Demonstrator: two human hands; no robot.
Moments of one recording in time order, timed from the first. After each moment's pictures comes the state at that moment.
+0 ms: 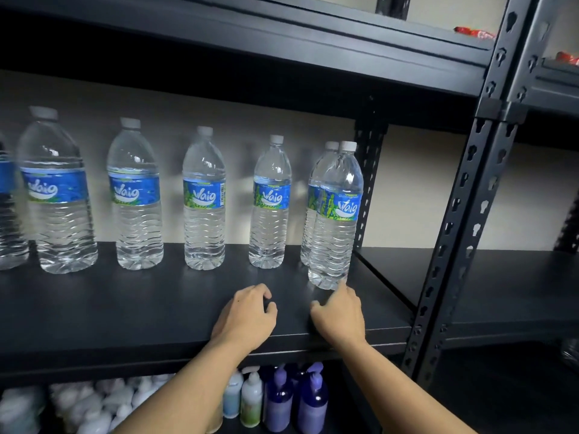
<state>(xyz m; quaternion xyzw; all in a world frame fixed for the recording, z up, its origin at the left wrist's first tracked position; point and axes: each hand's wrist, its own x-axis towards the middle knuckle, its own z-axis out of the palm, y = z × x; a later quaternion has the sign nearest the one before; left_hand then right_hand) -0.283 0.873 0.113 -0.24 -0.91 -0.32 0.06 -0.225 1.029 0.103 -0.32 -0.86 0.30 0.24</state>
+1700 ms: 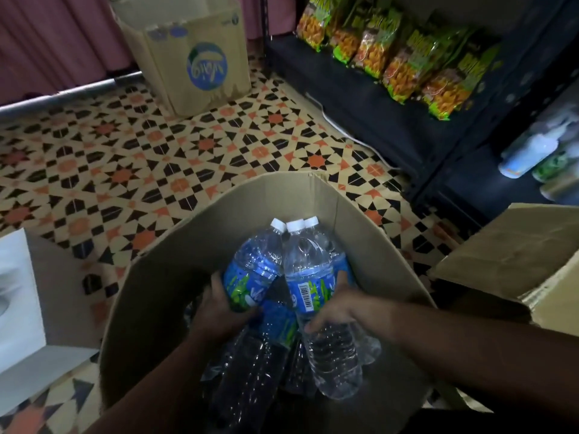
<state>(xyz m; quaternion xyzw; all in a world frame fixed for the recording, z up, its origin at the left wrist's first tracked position) 0.142 0.195 -0.254 0.47 -0.79 -0.40 -0.05 -0.026 0.357 -0.198 0.12 -0.86 0.10 -0.49</state>
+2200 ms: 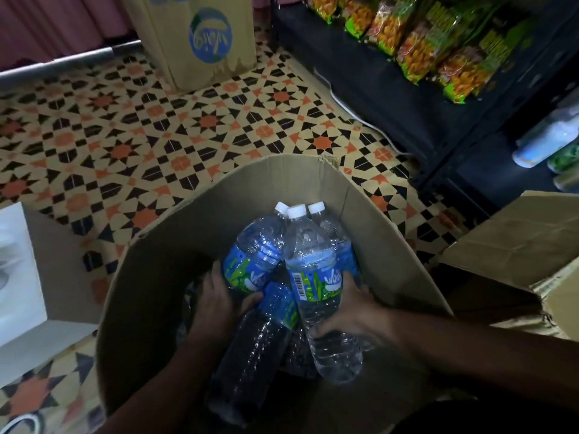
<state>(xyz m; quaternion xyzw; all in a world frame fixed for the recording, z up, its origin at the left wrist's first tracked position) 0.159 0.215 -0.264 0.44 -0.82 -0.36 0.04 -0.006 0.386 -0.223 0.14 -0.86 0.16 -0.46</state>
